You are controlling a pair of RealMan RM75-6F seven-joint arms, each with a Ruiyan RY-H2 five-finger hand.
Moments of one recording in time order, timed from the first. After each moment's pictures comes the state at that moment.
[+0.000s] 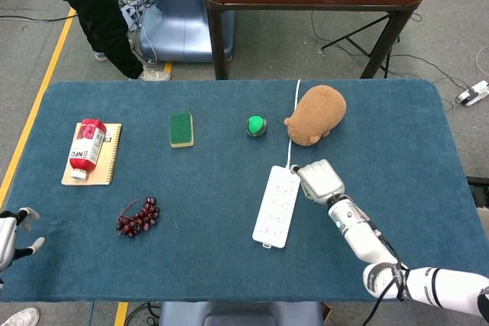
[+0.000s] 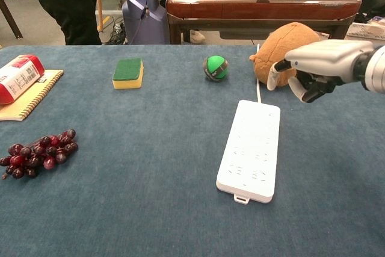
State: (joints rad) left arm -0.10 -1.10 -0.06 -1.58 1.33 1.40 0.15; right arm 0.74 -1.36 0.17 -1.72 -0.85 0.90 -0.76
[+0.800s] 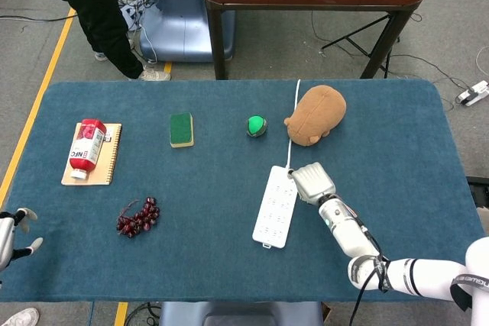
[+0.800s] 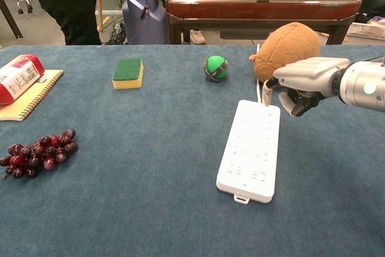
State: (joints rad) left arm -0.10 -1.10 -0.06 -1.57 1.32 1.39 0.14; right arm 0.86 -1.43 0.09 -1.65 -0.69 0.92 -0.79
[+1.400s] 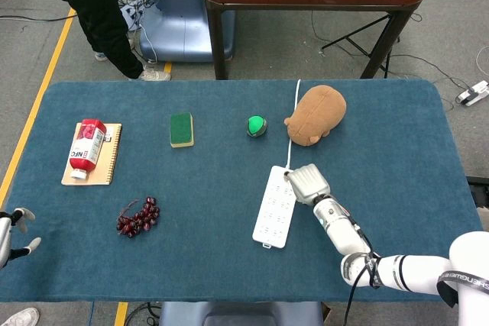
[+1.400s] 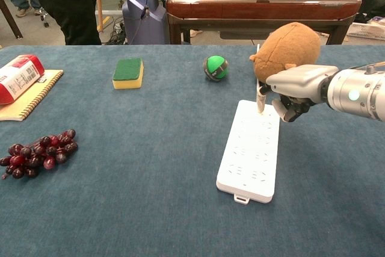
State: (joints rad) left arm -0.09 -1.10 -0.07 -1.57 1.32 1.38 0.12; right arm 0.90 -1.48 0.06 -1.60 -0.65 0.91 -0.76
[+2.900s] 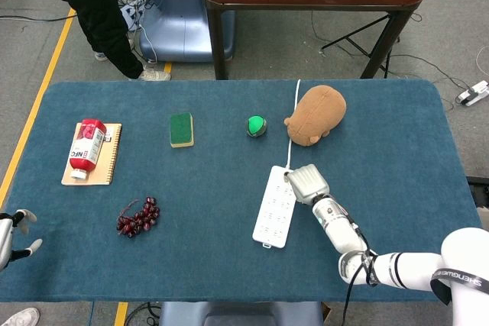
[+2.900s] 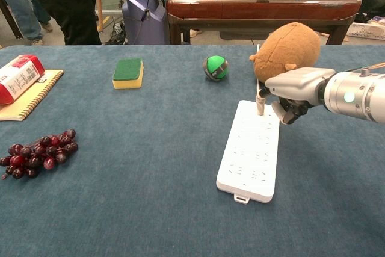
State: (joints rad) left arm -0.09 -1.10 -0.06 -1.57 1.32 1.37 0.11; right arm 0.94 -1.49 0.03 -1.58 -0.62 0.92 -0.74
